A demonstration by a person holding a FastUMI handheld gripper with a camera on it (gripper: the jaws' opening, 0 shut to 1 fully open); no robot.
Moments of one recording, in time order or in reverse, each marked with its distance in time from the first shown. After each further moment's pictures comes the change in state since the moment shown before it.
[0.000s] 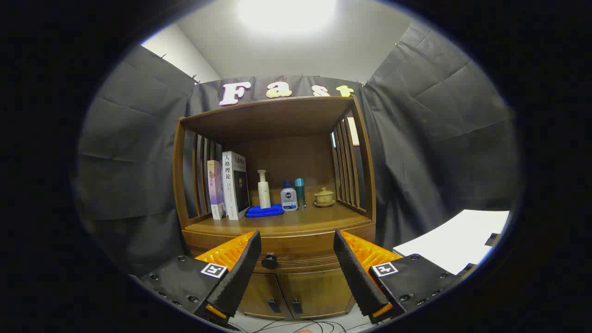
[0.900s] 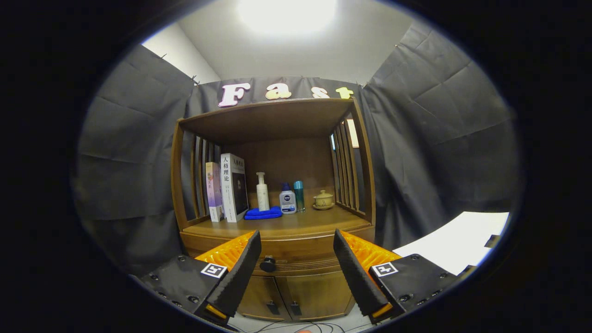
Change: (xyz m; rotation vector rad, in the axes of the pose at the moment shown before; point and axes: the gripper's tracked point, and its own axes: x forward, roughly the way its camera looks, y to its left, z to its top) arm 0.006 0.003 0.002 0.001 -0.001 0.004
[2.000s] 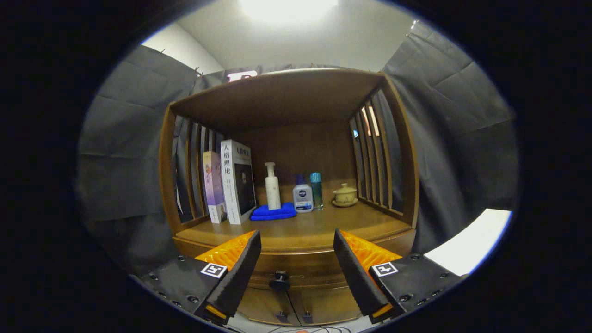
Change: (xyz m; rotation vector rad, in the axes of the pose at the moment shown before) arm 0.110 0.035 -0.030 -0.004 0.088 0.069
